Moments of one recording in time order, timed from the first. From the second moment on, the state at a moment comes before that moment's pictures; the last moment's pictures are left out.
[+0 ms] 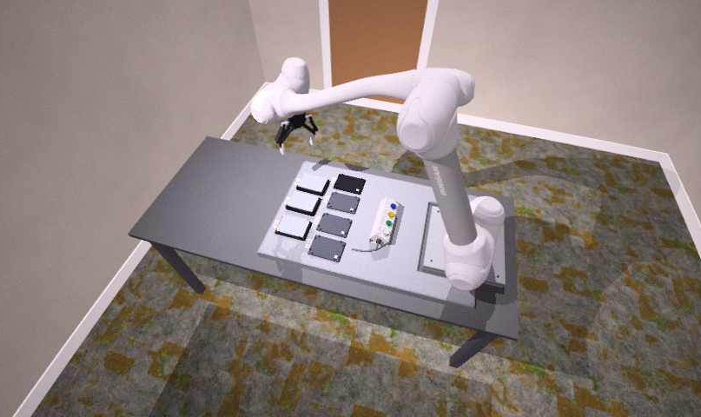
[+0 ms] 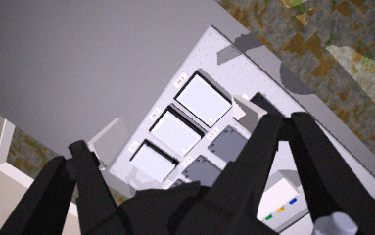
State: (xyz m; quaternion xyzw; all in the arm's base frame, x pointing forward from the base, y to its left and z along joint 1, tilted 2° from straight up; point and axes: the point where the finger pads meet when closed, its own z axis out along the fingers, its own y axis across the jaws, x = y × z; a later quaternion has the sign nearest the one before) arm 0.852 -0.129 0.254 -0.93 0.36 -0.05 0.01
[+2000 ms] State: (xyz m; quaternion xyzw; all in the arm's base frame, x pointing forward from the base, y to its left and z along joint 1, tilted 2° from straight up) arm 0.619 0.000 0.097 -1.00 0.00 0.00 -0.02
